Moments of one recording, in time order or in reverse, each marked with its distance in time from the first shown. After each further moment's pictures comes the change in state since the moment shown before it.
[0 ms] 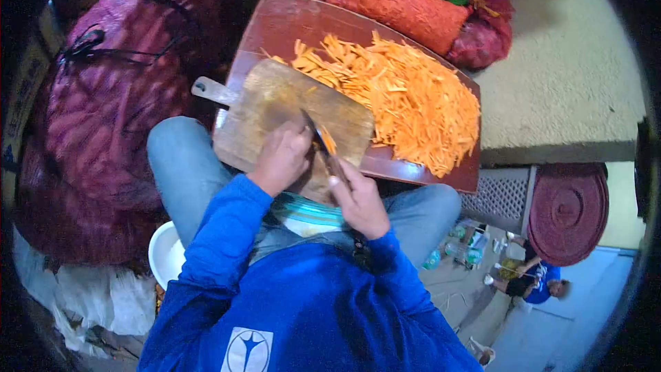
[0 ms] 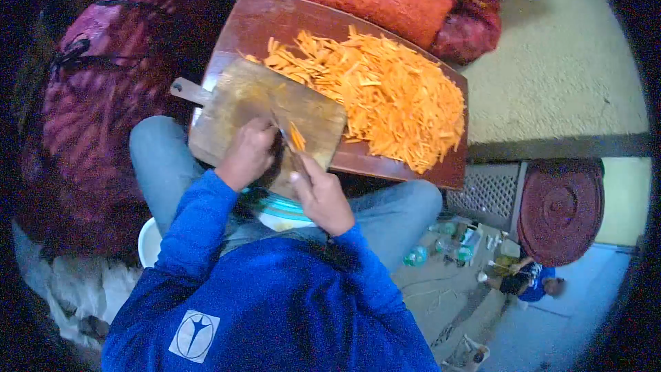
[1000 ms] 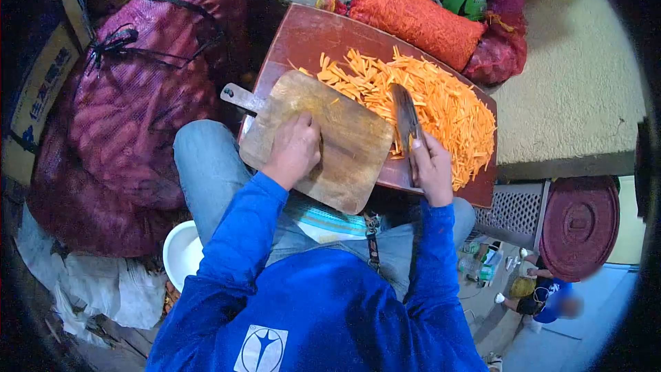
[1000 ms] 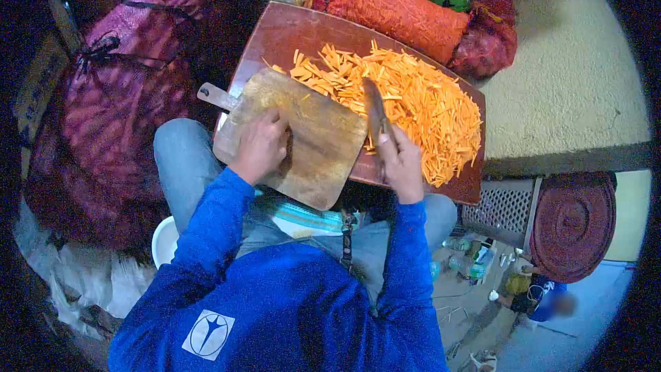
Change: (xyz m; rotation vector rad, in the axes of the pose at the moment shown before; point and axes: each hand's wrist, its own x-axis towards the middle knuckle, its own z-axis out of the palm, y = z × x) left_hand 0.008 -0.021 -0.012 0.263 0.001 -0.126; right_hand 0.050 0.029 -0.097 0.092 0.206 0.119
